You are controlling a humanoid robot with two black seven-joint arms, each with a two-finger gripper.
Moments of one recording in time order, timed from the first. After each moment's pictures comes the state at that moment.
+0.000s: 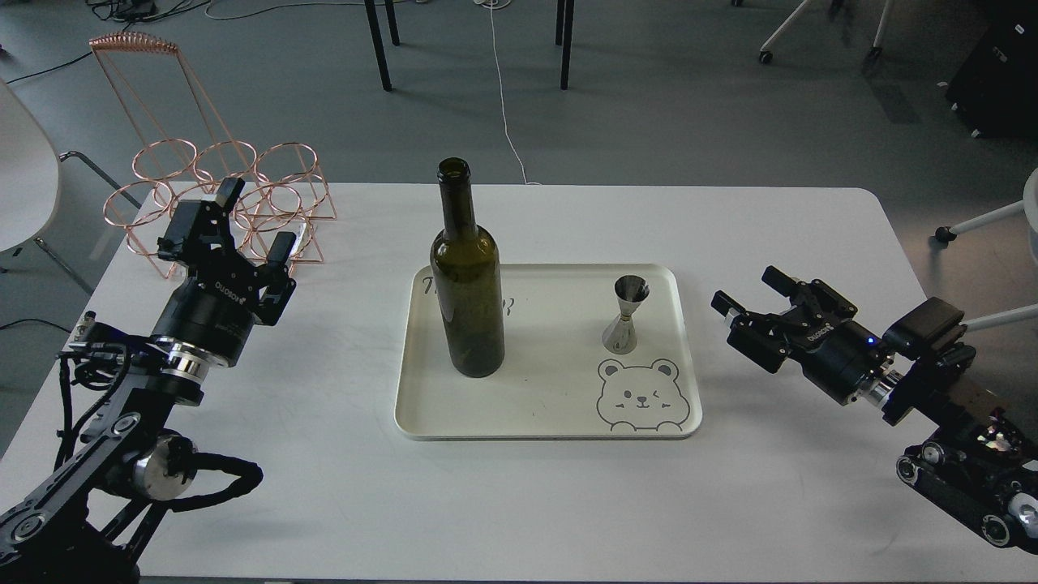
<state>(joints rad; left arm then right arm) -0.10 0.34 -1.21 -1.36 0.71 -0.11 -0.43 0.45 -0.56 0.51 0.98 -1.82 -0.49 0.49</state>
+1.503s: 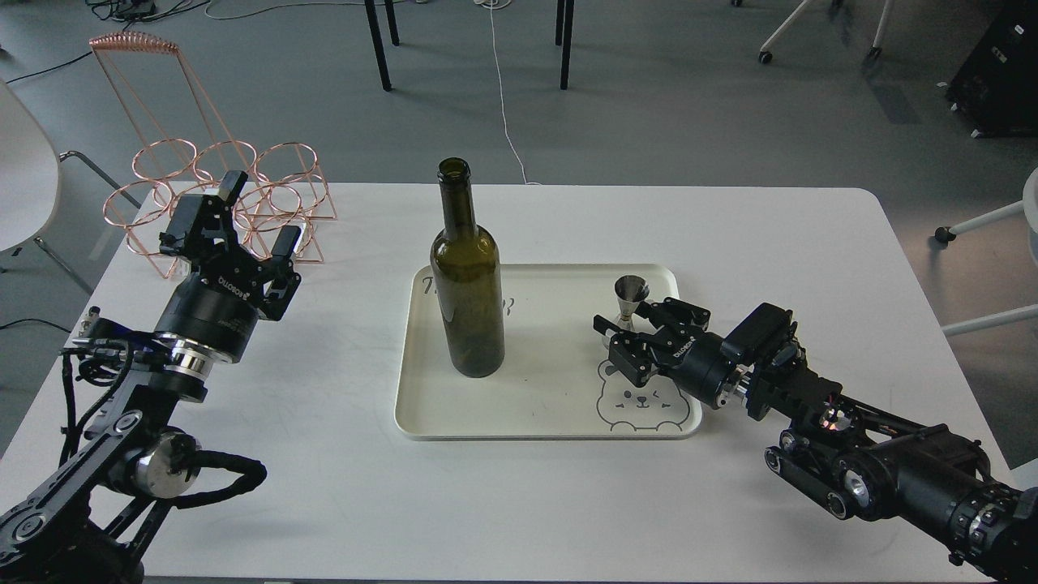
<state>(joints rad) -0.10 0.33 -1.21 -1.38 0.71 -0.11 -0.43 0.60 -0.21 0.38 0.66 -1.94 -0.49 0.49</state>
